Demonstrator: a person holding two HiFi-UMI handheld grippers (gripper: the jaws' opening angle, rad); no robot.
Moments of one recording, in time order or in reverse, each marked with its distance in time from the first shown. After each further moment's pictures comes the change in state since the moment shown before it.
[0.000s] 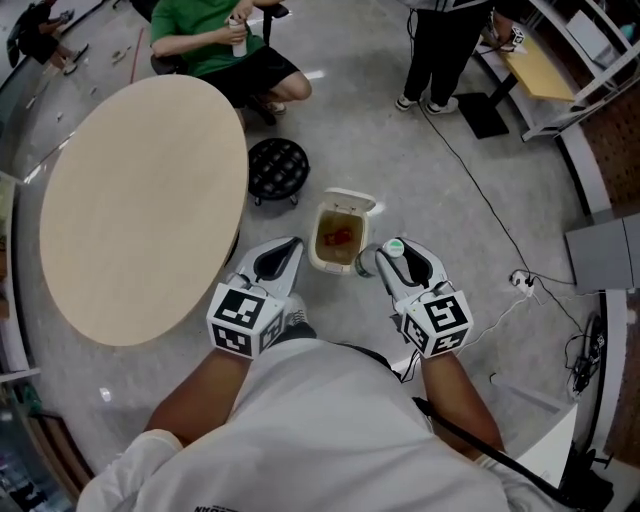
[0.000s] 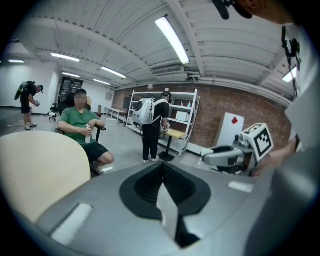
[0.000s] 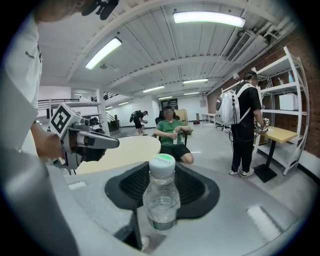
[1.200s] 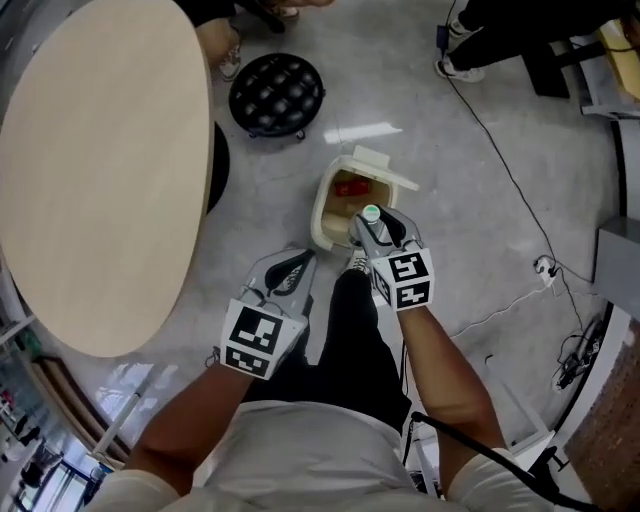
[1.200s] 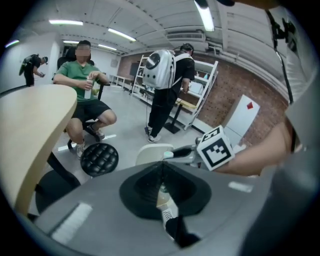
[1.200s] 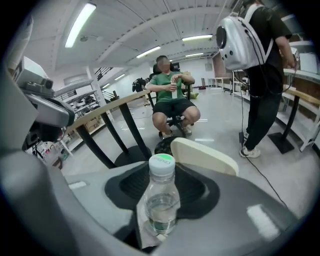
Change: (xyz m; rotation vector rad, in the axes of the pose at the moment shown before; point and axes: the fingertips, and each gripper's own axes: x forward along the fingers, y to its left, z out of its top) left arm 0.116 0.045 -0.158 -0.120 0.325 -0.011; right arm 0.212 -0.056 -0.226 0.059 0.371 0.096
